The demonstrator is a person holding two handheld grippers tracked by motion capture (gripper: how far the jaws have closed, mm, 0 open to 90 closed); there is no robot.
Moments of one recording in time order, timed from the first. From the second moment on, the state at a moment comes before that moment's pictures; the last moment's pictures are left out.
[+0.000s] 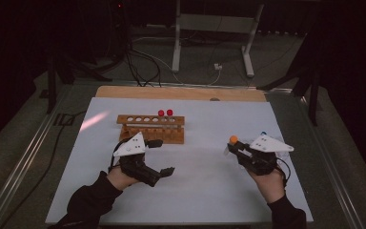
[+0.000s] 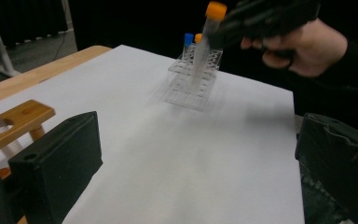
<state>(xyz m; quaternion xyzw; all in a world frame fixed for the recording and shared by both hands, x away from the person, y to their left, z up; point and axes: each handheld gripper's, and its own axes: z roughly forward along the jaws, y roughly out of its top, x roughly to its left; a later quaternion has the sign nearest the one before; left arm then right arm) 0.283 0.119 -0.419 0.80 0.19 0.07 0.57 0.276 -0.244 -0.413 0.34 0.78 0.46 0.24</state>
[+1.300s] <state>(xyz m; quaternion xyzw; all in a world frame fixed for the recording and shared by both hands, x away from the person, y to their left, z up) 0.278 0.068 -0.429 0.83 0.11 0.09 0.54 0.254 -0.154 -0.440 0.23 0.85 0.46 0.11</state>
